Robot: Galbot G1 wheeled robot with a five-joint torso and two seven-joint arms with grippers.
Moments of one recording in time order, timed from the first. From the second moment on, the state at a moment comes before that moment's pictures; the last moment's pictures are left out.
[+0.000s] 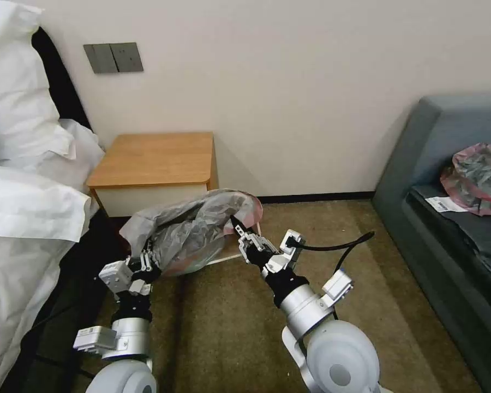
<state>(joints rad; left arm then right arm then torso) 1.69 -1.50 -0.54 -2.24 -0.42 -0.17 -0.10 -1.36 1.36 0.03 2.29 0.92 -0.21 0.22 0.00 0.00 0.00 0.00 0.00</state>
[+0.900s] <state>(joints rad) 1.66 -1.48 -0.58 -2.26 -0.48 -0.09 -0.17 -1.40 1.33 0.04 2.32 0.86 -0.19 0.21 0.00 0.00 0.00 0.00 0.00</state>
